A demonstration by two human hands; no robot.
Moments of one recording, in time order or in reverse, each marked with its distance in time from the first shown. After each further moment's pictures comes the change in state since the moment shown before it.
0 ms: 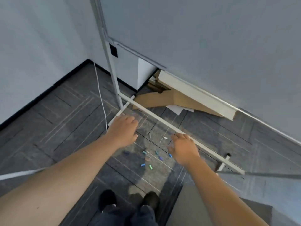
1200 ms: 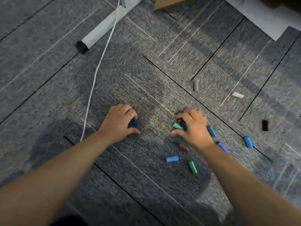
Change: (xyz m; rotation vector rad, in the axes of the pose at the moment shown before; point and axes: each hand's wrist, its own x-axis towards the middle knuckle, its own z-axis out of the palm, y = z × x) left_hand 0.233 -0.057 0.603 -0.413 0.048 -0.121; right_hand 0.430 0.059 0.482 0.145 0.140 -0.228
